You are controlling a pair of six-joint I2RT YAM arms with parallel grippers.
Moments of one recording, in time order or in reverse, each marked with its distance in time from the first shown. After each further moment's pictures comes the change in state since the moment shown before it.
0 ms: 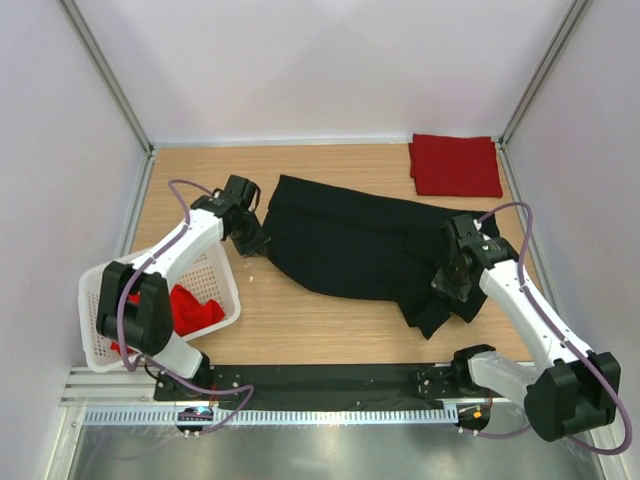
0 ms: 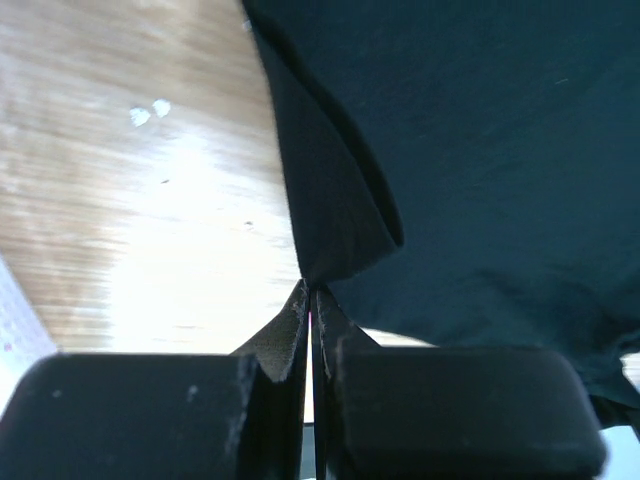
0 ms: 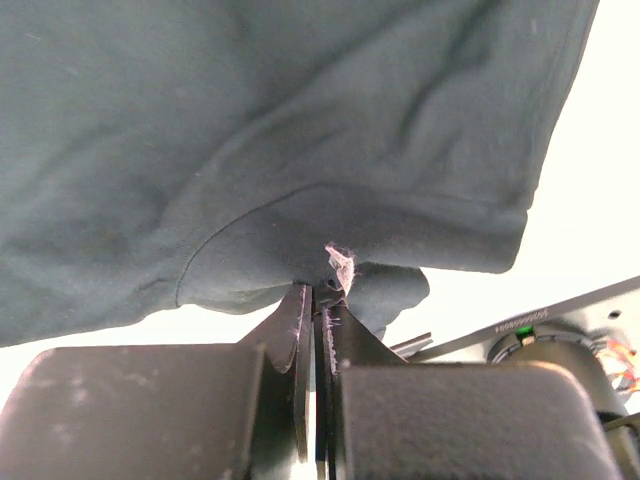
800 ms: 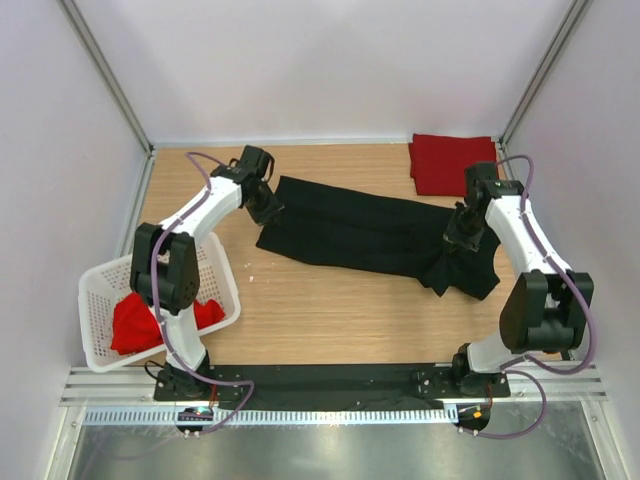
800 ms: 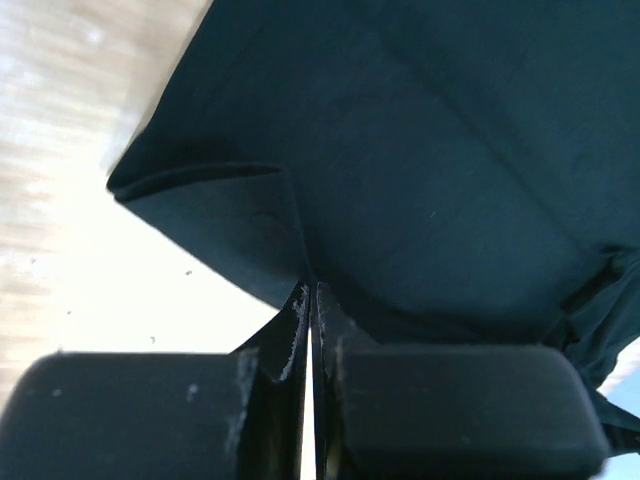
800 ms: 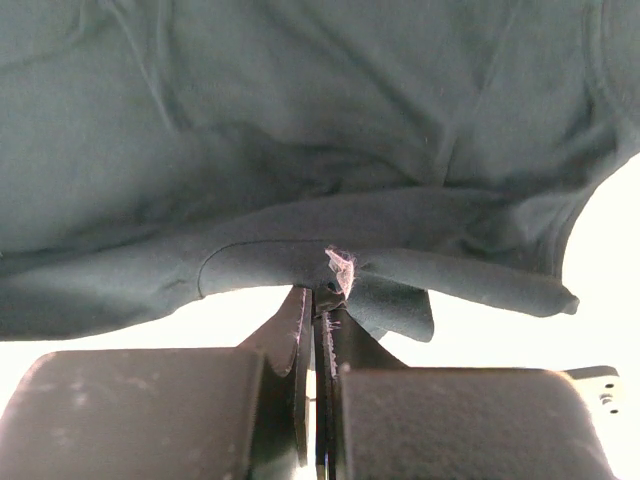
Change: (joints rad) left arm 0.006 0.300 0.348 0.015 -0.012 -0.038; right arm -0.264 0.424 0.409 0.011 -0.178 -0.370
